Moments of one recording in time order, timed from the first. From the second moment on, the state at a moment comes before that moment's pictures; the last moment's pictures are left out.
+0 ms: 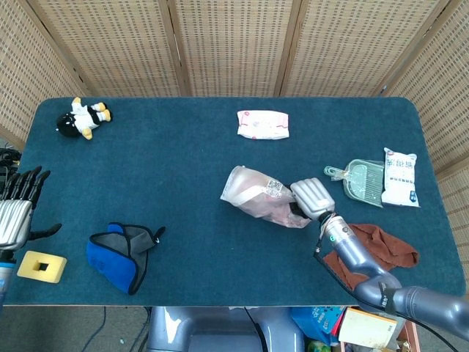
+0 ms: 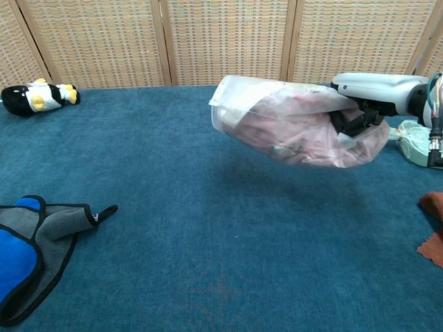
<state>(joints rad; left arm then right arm) -0.26 -1.16 -0.16 -1.47 1.43 1.31 -0.03 0.77 -1.38 0.18 -1.49 -1.19 0.87 -0.08</state>
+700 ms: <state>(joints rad) -0.54 -1.23 -0.22 -1.36 1.56 1.16 -0.30 0.91 -1.52 0.28 -1.51 -1.22 0.84 -0.09</state>
